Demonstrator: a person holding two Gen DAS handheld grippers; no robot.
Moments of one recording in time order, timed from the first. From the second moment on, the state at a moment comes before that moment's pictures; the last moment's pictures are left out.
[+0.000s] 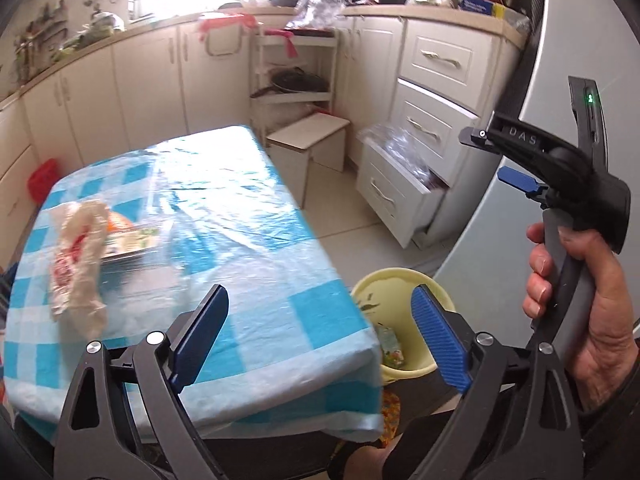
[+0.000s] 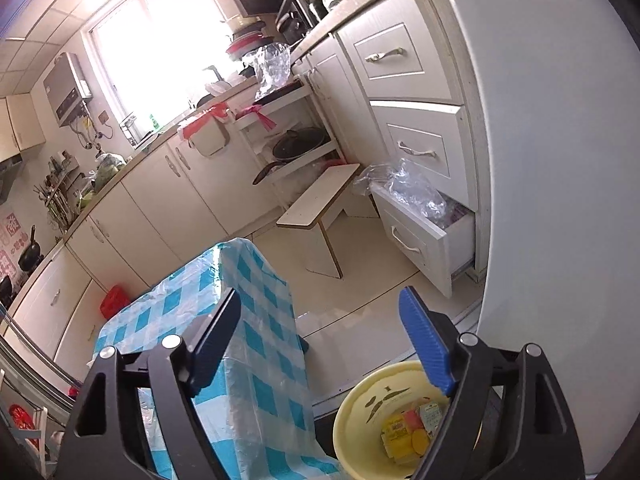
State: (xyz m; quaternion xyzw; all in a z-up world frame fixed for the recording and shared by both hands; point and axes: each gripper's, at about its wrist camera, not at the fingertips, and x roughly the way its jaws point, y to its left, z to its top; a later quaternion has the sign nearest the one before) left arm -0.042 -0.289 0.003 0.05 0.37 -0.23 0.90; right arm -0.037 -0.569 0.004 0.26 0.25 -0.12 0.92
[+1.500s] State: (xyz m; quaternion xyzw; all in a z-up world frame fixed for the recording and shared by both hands) left arm -0.038 -0.181 0.018 0.00 0.35 -0.13 0.93; right arm 0.005 -0.473 0.021 0.13 0.24 -0.06 0.96
